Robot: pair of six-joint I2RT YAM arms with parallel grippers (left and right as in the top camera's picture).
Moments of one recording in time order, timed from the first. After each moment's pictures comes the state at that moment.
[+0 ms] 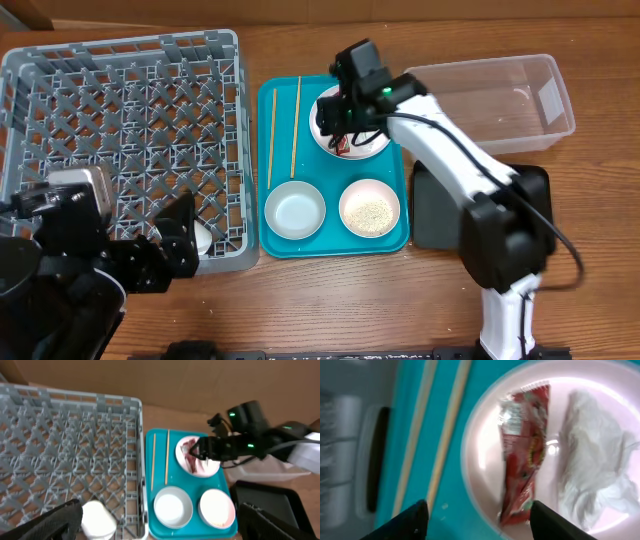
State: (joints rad) left arm 0.03 0.89 1.74 -1.39 0.16 -0.20; right arm 0.49 2.13 1.76 -0.71 -0.15 0.36
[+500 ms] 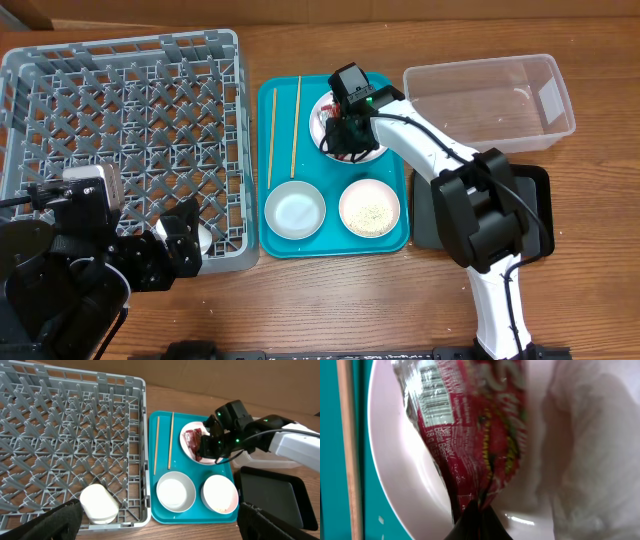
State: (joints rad) left arm 0.03 0.92 1.74 -1.45 0.16 -0.20; right arm 0.49 2.26 1.77 -0.78 -0.12 0.42
